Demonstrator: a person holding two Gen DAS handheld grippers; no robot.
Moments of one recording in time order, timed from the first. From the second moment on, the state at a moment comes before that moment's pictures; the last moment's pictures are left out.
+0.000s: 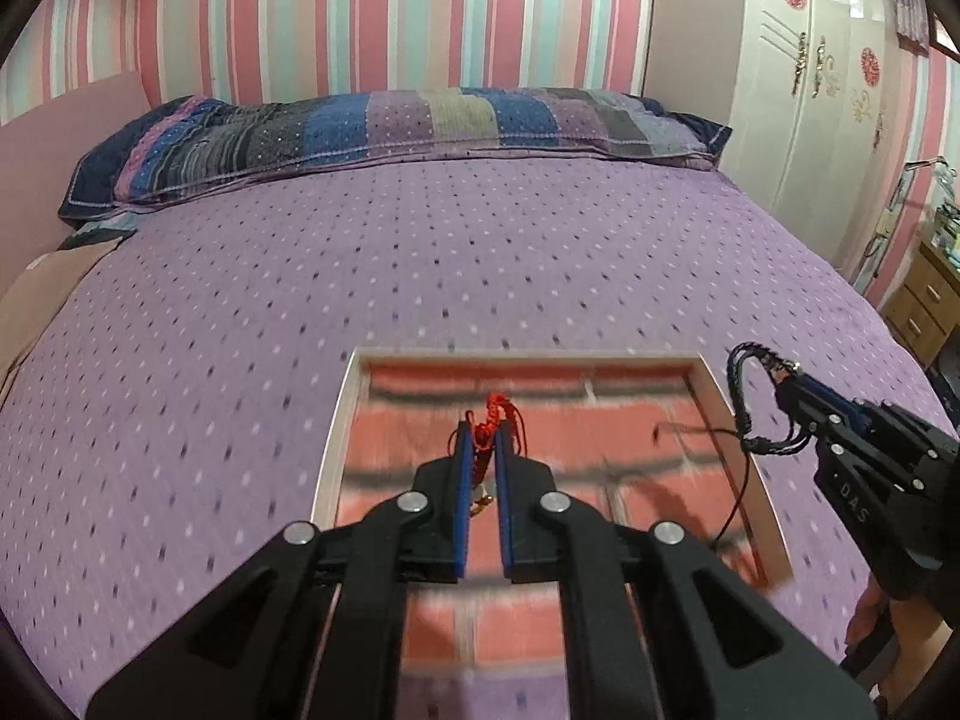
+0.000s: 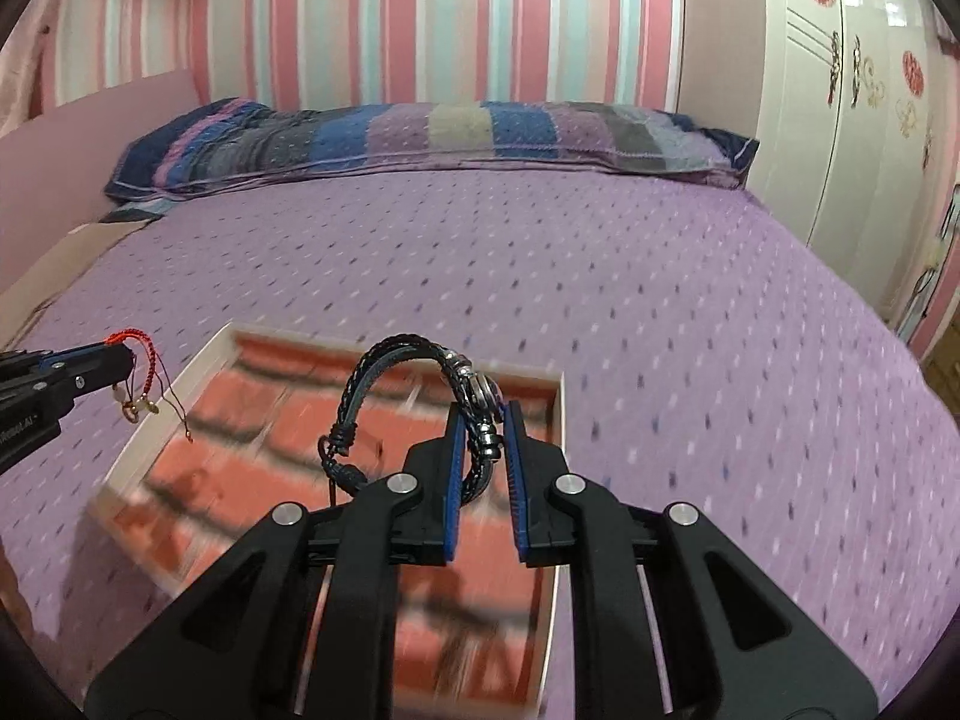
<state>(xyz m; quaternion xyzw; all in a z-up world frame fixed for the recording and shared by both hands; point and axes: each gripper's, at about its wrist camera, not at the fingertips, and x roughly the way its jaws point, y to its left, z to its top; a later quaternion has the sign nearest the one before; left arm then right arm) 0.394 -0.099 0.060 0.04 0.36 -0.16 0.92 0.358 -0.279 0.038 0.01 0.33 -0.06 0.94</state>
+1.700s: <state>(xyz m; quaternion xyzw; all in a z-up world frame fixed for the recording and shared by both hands) 0.310 -0.032 0.050 0.06 0.36 -0.10 0.93 0.286 -0.277 0.049 0.01 0.34 -0.07 0.94</state>
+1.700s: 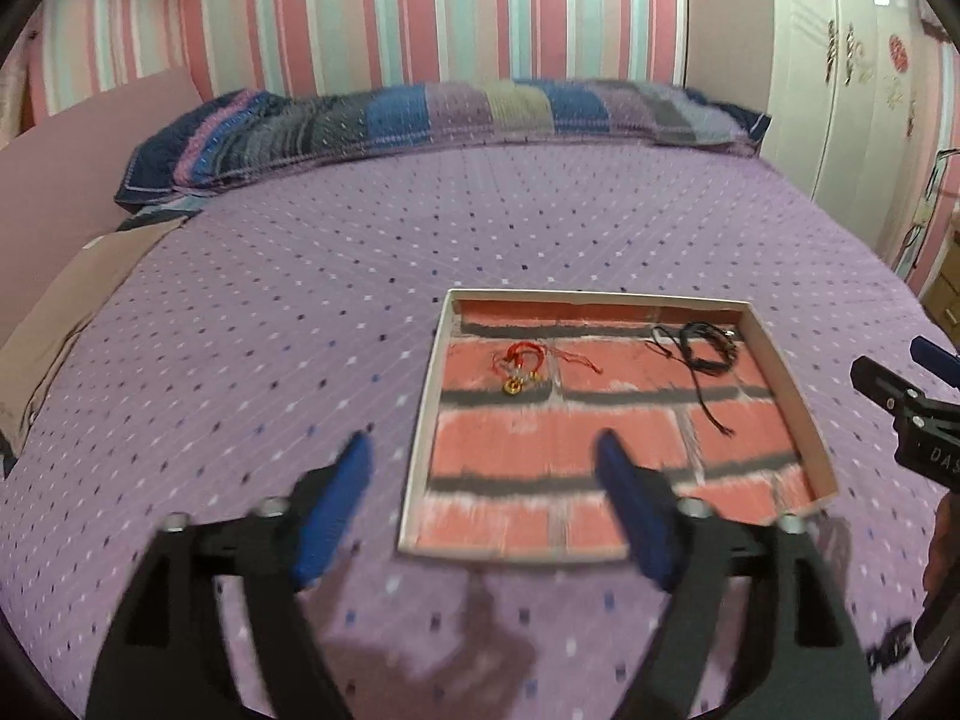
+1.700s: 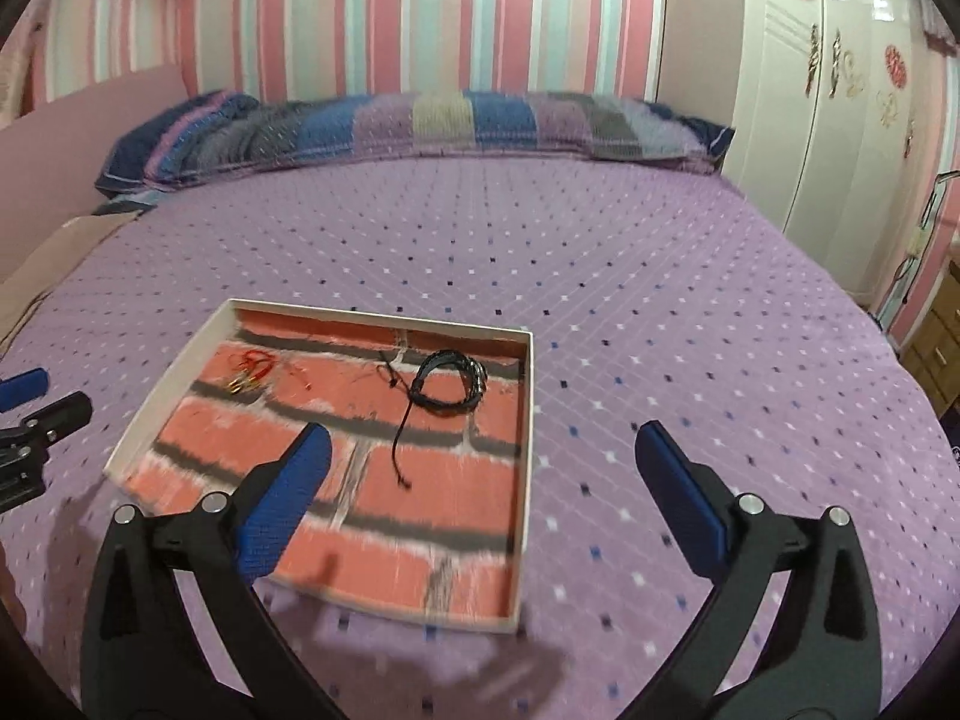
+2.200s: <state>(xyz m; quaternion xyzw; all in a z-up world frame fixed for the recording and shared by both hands) 0.161 0.033 0.038 0.01 0.33 -0.08 0.94 0.111 -0.285 0.042 0.03 0.29 -0.09 0.95</state>
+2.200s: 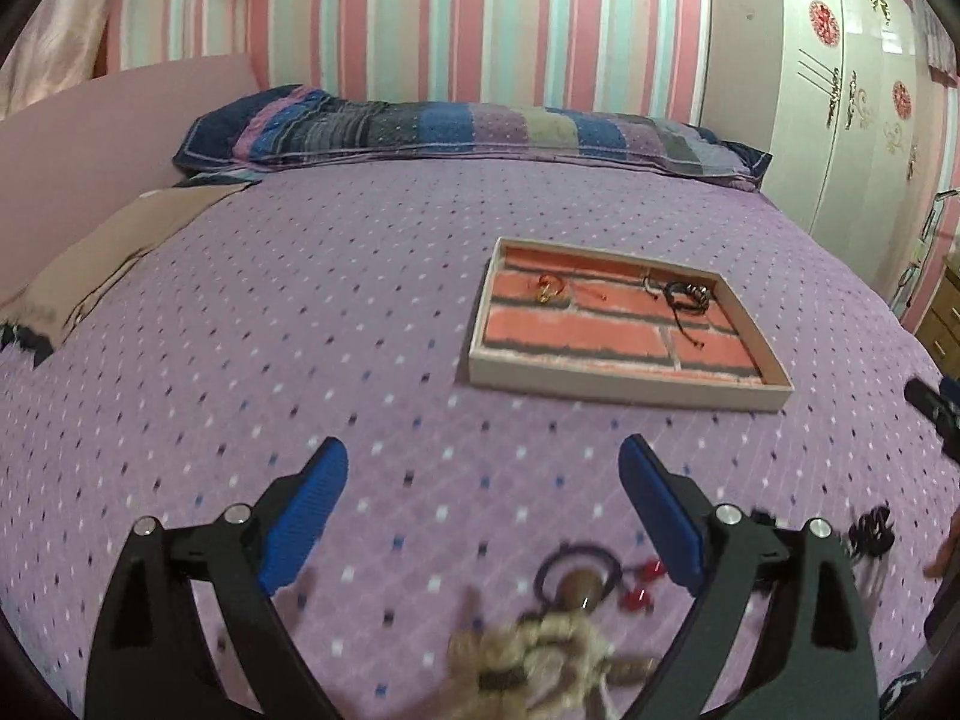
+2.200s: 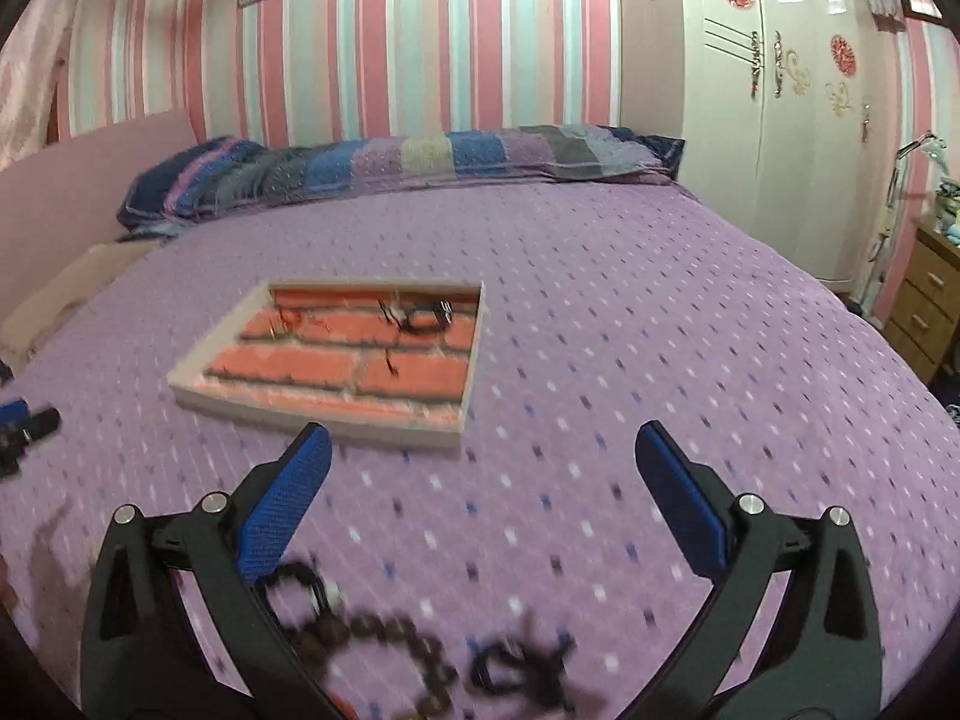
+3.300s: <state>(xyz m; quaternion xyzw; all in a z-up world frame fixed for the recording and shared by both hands) 0.075 0.060 -0.026 0.02 0.37 -0.06 0.93 -0.022 -0.229 -0.027 0.02 0.29 -0.07 0.96</state>
